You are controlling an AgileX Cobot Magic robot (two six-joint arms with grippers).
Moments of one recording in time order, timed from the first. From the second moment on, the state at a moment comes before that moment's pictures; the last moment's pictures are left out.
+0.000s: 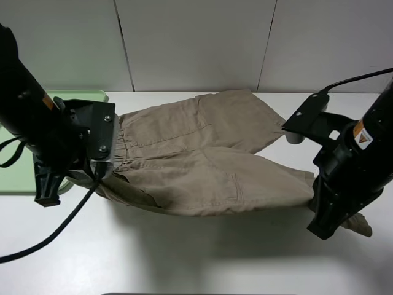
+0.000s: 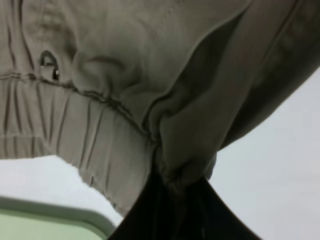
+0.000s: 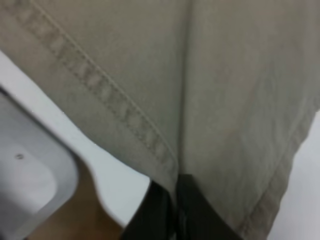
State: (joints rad) left arm -0.53 1.42 -0.83 0.01 0.76 0.93; right arm 0.67 1.27 -0.75 -0.05 1.01 -0.12
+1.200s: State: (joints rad) left arm -0.53 1.40 -0.83 0.12 0.68 0.63; right arm 0.54 1.44 -1.20 -0.21 1.18 -0.15
